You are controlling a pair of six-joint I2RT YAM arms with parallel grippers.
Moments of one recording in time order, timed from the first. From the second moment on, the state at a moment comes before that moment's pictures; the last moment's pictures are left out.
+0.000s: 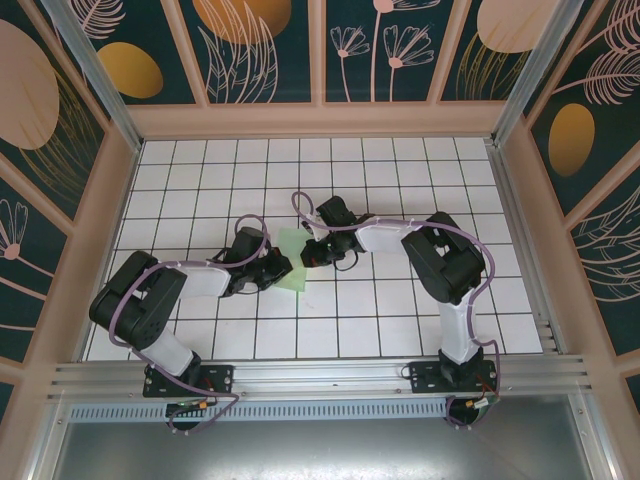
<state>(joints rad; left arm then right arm) -0.52 1.61 0.54 0.24 0.35 -1.07 0.71 2.00 1.19 -0.24 -0.52 0.36</state>
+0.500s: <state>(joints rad) -0.52 1.61 0.54 0.22 0.34 -1.06 0.69 1.98 1.20 -0.28 -0.48 0.40</state>
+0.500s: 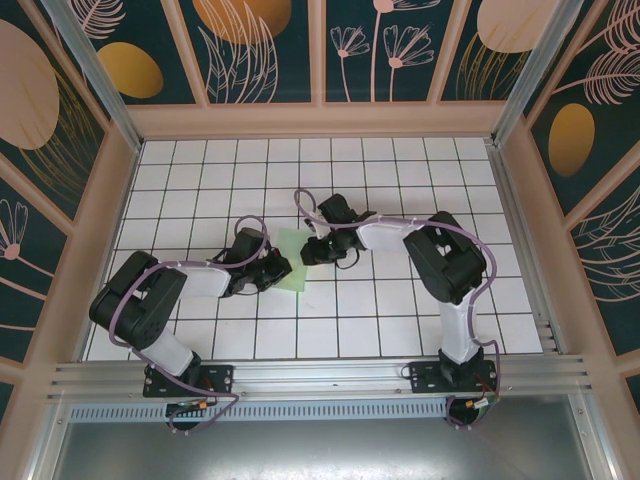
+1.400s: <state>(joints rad) -0.52 1.61 0.53 0.25 0.33 -1.06 0.85 1.91 1.09 -0.22 -0.50 0.58</state>
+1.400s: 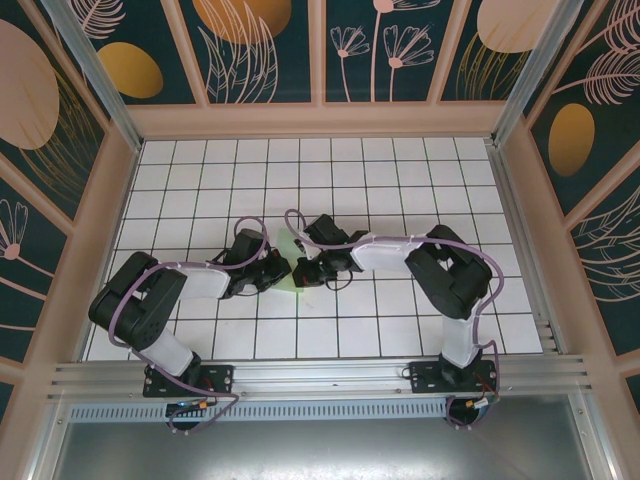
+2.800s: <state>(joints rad) -0.52 1.61 0.51 0.28 0.33 -1.07 0.86 1.80 0.96 -0.26 -0.45 0.61</state>
